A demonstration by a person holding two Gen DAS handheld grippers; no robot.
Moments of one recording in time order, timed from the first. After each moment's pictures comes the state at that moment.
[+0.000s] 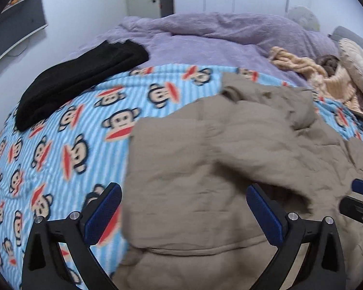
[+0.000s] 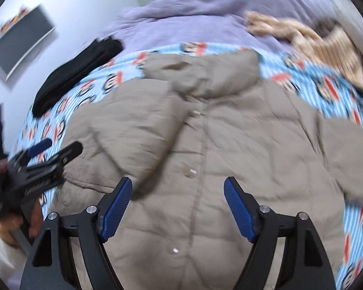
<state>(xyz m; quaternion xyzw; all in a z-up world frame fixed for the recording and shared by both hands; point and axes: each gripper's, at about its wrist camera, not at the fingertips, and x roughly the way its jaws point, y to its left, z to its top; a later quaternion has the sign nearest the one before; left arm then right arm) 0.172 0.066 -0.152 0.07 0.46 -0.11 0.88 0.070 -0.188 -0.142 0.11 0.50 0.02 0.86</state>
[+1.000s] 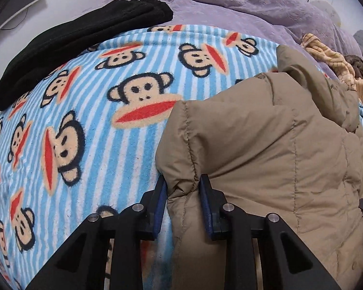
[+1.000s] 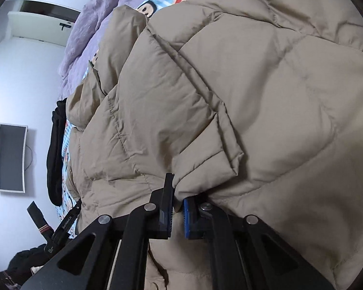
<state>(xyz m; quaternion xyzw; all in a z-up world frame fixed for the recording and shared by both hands) 0.247 0.092 -0.220 0.05 0.52 -0.11 0.84 0.056 -0.297 -0.247 0.47 0.49 -0.06 0.73</state>
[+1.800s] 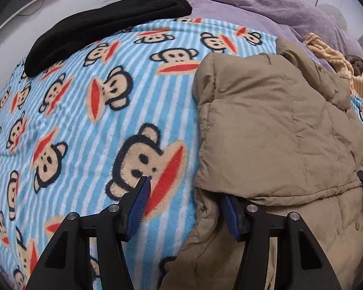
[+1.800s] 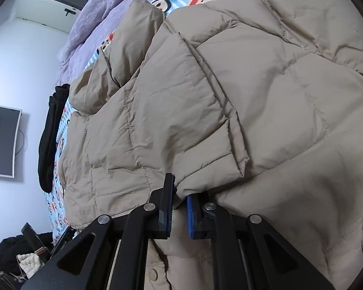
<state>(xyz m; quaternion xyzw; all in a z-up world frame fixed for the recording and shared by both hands) 0.169 0.140 -0.207 0.03 0.53 -0.08 0.84 0.061 -0.285 -0.235 0.43 0.51 -0.06 0.74</state>
